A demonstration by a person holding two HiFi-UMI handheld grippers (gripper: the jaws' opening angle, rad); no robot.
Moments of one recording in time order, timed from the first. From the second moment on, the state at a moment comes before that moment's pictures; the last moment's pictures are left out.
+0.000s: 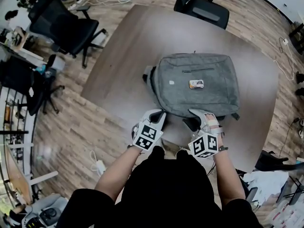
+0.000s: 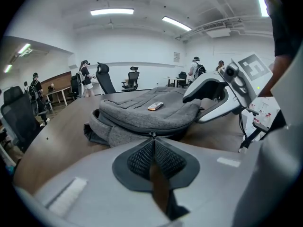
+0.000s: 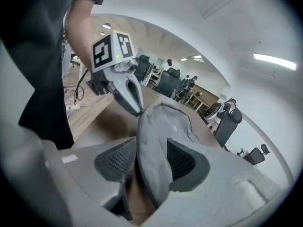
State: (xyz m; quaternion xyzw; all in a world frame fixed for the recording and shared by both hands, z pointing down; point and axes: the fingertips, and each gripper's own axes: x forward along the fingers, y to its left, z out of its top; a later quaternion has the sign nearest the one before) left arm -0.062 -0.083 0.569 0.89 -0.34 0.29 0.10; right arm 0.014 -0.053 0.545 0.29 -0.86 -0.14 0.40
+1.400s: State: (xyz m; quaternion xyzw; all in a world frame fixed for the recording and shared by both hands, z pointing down) left arm -0.052 -0.072 0.561 0.89 -0.31 0.33 0.06; right arm 0.012 -0.029 0.582 0.23 -0.84 -0.16 0.47
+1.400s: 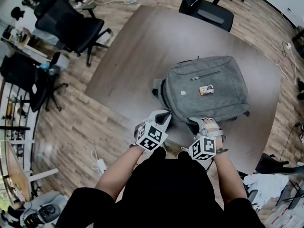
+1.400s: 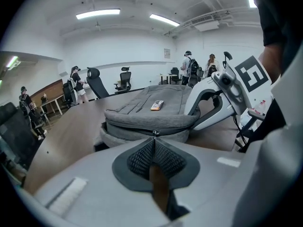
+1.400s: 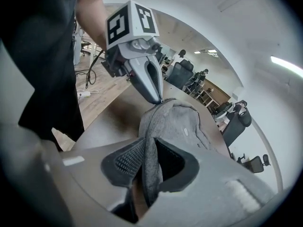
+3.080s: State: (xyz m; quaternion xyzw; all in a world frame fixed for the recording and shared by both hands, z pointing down) left arm -0.039 -0.087 0.555 0.91 -0.26 0.33 0.04; right arm -0.002 -0.052 0.568 0.38 -0.84 0.03 0.38
